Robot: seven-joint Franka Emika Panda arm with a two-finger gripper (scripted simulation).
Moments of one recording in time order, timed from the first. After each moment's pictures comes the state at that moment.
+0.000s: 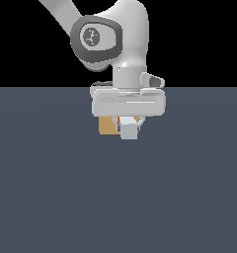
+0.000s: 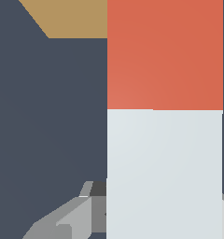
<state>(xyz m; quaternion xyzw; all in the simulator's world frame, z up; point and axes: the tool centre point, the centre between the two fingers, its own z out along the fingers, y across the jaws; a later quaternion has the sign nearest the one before) 0.028 0.055 0.078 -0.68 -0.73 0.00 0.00</state>
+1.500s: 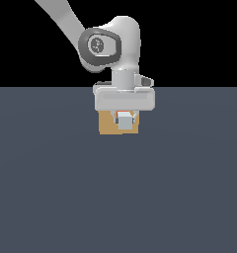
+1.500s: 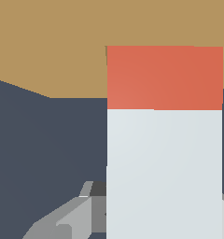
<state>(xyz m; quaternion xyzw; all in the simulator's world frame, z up) 0.021 0.128 0.080 -0.67 -0.74 0.00 0.00</state>
